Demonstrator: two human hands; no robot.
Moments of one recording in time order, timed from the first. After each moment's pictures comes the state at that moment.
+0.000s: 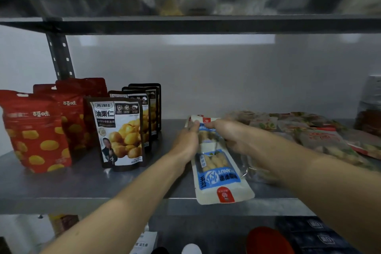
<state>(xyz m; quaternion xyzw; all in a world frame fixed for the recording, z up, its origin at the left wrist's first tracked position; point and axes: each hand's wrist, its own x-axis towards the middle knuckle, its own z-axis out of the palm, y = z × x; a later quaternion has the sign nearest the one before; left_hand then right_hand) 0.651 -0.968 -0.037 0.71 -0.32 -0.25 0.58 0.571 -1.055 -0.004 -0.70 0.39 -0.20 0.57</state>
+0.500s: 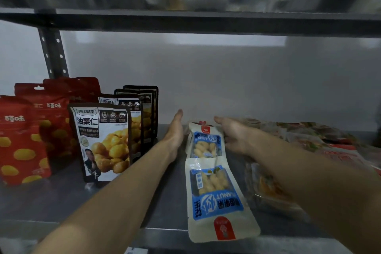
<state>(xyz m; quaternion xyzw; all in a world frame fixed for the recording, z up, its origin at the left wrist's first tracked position) 0.692 -1.013 -0.018 0.65 -0.26 -0.29 0.65 0.592 -1.102 0.004 -0.61 0.36 -0.20 0.68</state>
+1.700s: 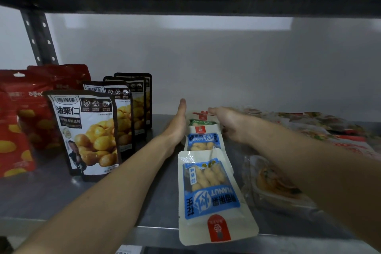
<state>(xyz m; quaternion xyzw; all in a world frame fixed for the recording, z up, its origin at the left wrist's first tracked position) 0.693 -1.027 -0.027 0.70 -0.32 -0.26 0.59 0.602 -1.123 -0.003 -0.67 0.37 -0.20 0.61</state>
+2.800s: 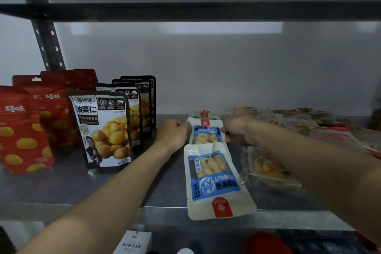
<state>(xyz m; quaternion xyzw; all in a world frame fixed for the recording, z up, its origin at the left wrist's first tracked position) 0.690 -0.991 -0.042 0.79 -0.33 -0.12 0.50 0.576 -1.123 -0.014 -0.75 0.44 -0.22 0.44</state>
